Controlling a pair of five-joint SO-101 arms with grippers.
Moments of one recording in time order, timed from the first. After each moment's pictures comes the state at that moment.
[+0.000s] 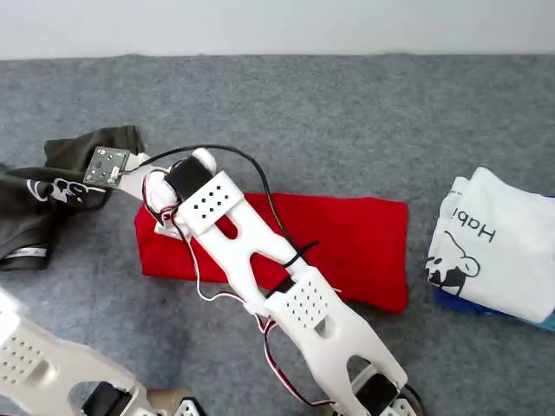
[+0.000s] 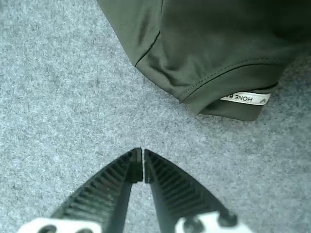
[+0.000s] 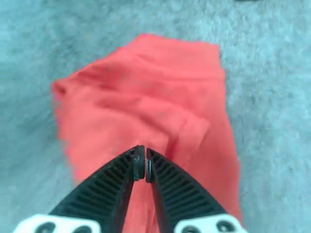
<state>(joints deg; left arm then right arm) -60.4 26.8 -38.2 96.6 -38.6 -48.7 60.2 -76.6 95.1 29.7</state>
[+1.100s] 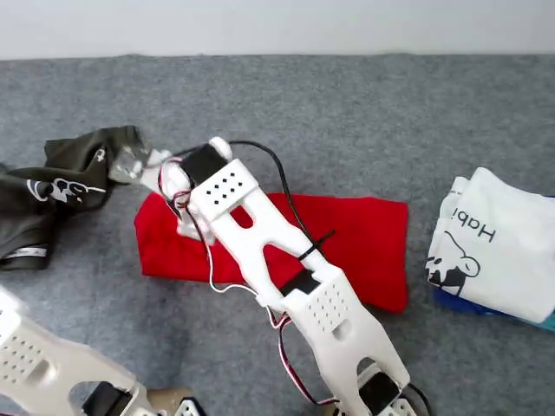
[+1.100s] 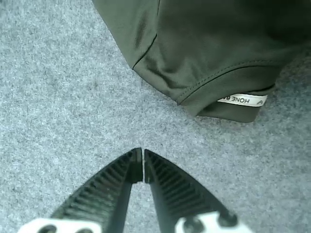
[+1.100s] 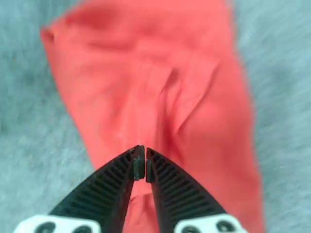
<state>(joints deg) -60.0 26.8 -38.2 96.6 -38.6 -45.5 47.6 -55.7 100.5 29.3</state>
